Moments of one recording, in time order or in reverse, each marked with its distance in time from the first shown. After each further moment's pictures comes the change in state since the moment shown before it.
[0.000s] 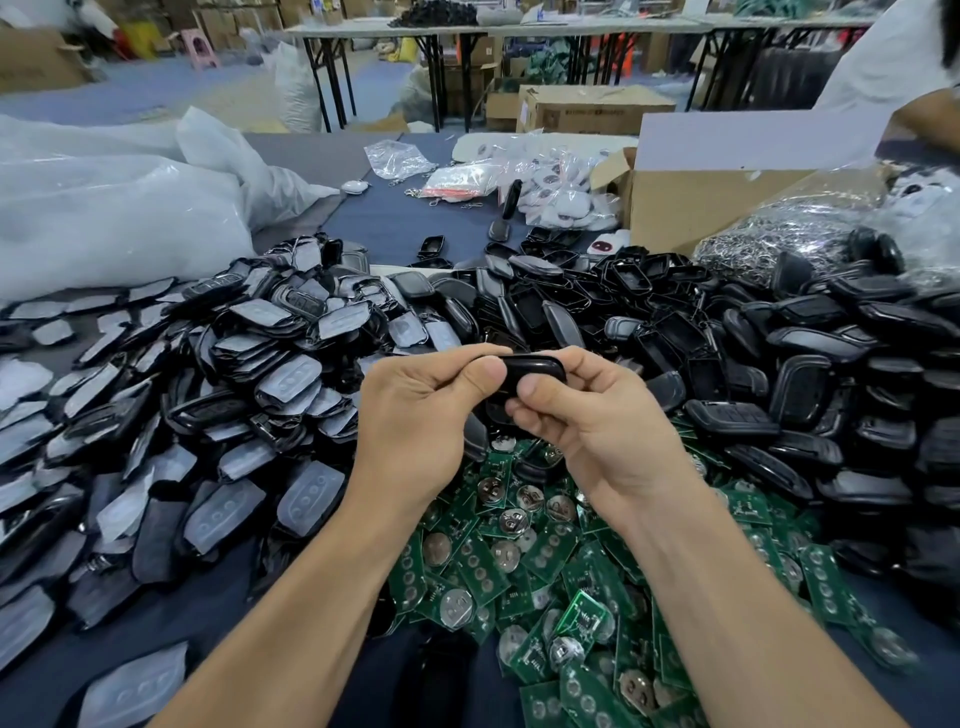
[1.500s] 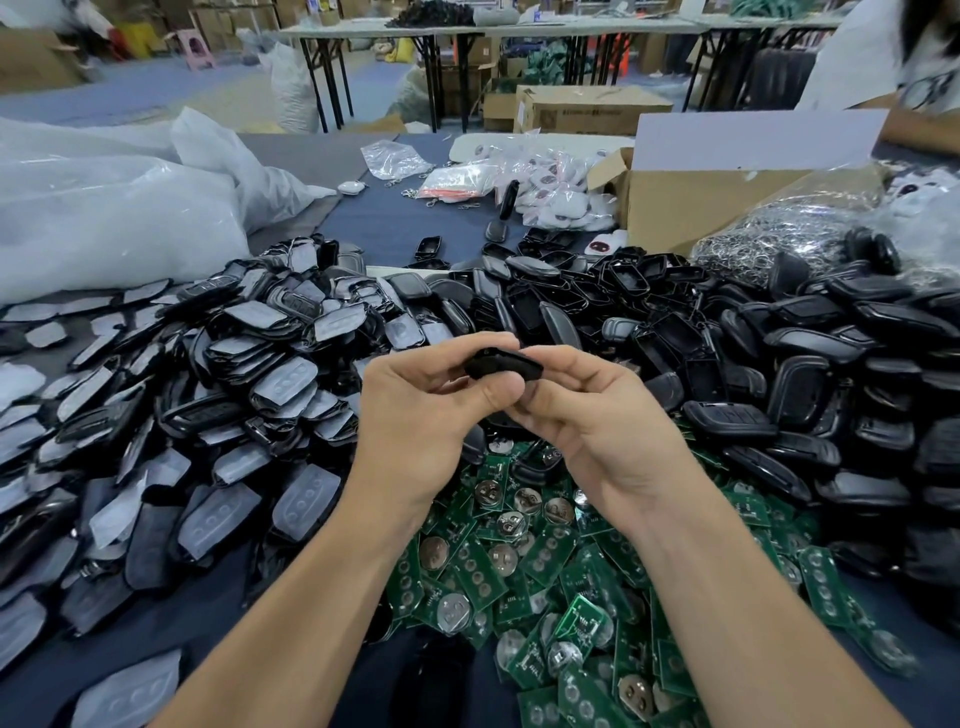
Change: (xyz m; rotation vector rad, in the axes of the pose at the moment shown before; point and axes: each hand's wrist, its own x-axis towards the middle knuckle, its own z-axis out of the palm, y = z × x) left_hand -0.002 0.013 0.005 -0.194 -0.062 -0.044; right_hand 0.003 -0.001 -0.002 0.033 -0.075 -0.021
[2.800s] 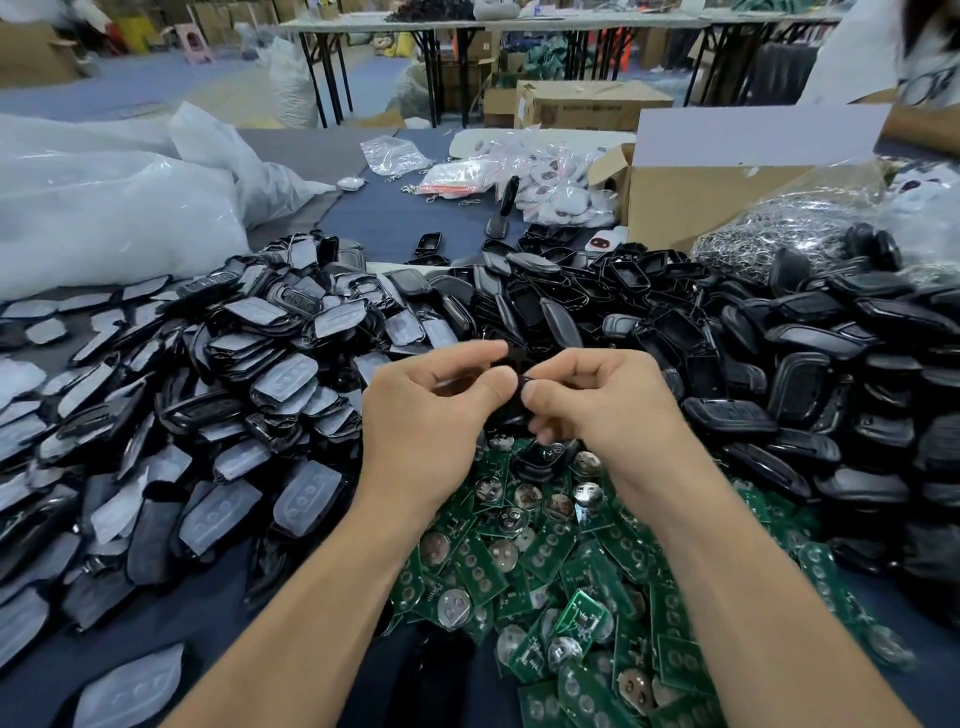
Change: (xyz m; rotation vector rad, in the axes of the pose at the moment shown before) left_hand -0.002 -0.007 0.005 0.276 0.151 -0.098; right_hand -0.001 -0.011 -0.004 -0.532 0.167 -0.049
